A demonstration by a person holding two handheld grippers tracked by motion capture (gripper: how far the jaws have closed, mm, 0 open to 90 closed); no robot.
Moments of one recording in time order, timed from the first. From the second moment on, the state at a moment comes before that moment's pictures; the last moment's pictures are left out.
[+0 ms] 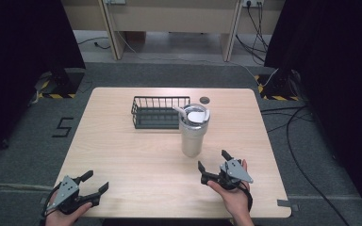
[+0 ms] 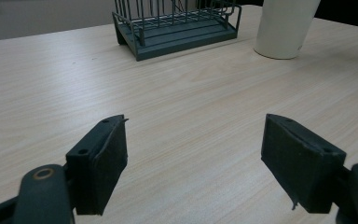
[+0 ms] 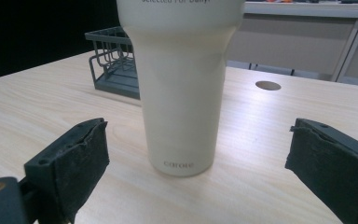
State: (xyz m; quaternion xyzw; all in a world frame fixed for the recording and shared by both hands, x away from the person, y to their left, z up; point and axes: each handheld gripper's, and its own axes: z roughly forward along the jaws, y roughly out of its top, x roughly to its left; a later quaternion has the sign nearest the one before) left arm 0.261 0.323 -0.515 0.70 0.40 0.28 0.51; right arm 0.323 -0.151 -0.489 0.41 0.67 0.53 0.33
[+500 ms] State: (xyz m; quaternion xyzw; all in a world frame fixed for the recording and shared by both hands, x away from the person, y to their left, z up) left arm 0.260 0.322 -0.515 0.70 0.40 0.28 0.52; right arm 0.333 -0.143 -0.483 0.41 0.66 0.54 0.33
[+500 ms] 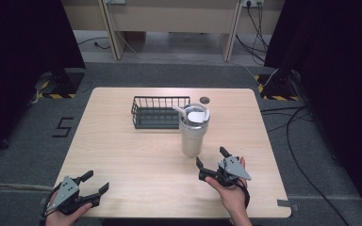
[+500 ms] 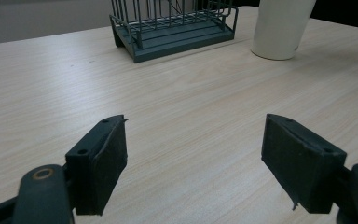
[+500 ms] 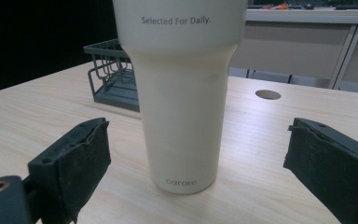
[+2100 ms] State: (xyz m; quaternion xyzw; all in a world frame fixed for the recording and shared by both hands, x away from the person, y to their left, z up) left arm 0.260 0.321 -0.515 0.71 0.39 0.28 0.52; right arm 0.418 -0.089 -0.486 0.41 0.66 0.54 0.33
